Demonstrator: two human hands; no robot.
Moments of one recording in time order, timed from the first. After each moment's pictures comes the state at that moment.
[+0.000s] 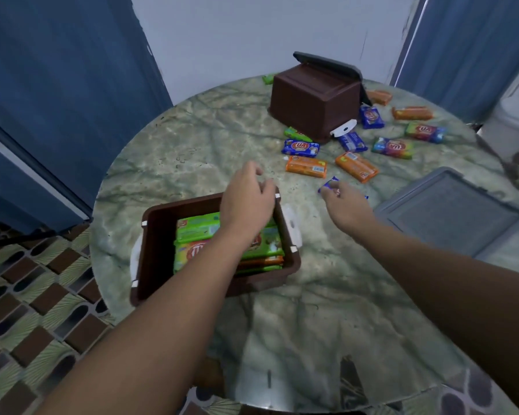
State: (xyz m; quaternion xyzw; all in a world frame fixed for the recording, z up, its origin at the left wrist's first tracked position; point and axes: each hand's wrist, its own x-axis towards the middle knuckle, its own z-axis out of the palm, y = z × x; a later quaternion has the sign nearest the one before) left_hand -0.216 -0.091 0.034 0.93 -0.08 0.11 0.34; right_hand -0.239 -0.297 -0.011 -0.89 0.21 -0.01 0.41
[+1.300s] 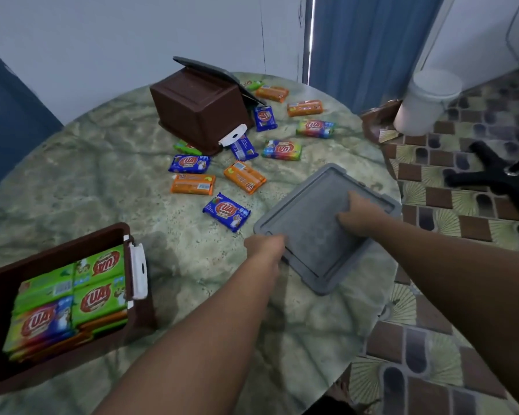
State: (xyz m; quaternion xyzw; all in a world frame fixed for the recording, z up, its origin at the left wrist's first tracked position) left_hand -0.259 -0.400 -0.068 0.71 0.27 -0.27 0.59; right_hand -0.280 -0.619 -0.069 -0.91 0.28 0.18 0.26
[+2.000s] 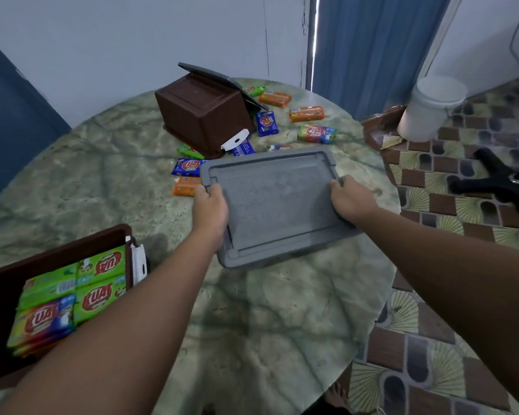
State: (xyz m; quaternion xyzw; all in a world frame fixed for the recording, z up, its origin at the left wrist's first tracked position) left_hand -0.192 -0.338 -0.003 0.80 0.12 -0.02 0.59; right_hand -0.260 -0.600 -0.030 -0.87 0.32 0.01 0.38
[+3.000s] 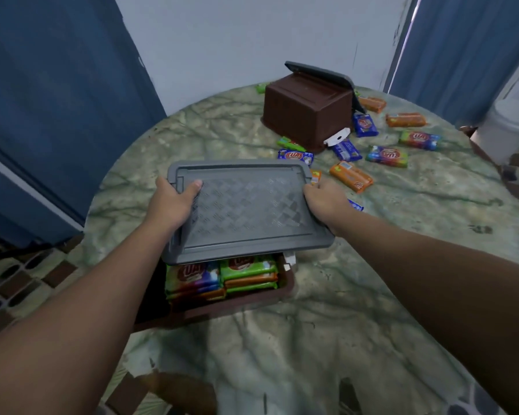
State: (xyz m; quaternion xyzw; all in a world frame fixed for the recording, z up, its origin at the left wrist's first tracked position) left_hand -0.149 0.007 0.037 0.91 0.11 0.03 0.41; right_hand -0.193 -0.287 0.001 -0.85 0.21 0.01 0.48
